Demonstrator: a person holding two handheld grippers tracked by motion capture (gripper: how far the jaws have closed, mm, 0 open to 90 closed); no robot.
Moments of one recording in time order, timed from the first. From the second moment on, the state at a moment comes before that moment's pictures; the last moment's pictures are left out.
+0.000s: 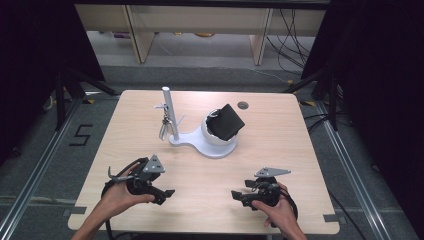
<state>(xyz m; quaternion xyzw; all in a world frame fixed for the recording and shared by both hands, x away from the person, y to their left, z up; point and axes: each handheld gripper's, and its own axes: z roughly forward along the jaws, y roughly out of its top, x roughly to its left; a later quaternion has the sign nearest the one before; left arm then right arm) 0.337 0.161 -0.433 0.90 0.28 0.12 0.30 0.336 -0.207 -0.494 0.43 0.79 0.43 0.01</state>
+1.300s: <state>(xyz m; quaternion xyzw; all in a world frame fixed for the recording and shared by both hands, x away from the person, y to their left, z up) 0.286 0.176 -0.507 0.88 0.32 0.12 0.33 0.333 -0.198 -0.497 0.40 0.81 0.42 0.03</state>
